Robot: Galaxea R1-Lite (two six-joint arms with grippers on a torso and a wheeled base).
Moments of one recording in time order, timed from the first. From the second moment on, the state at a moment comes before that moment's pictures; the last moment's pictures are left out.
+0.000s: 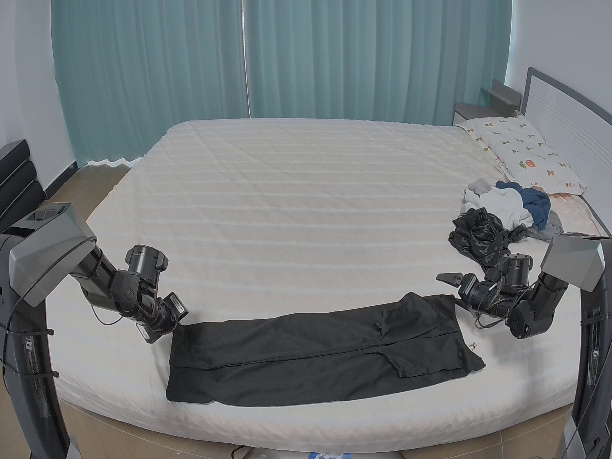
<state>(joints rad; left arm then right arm) -0.06 2.29 -1.05 -0.19 -0.02 -0.81 -0.02 2.47 -0.88 -1.12 0.42 0.76</state>
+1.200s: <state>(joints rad) -0.01 2.28 -1.04 -0.22 -0.02 -0.85 -0.07 2.51 -0.93 -1.11 0.41 0.76</state>
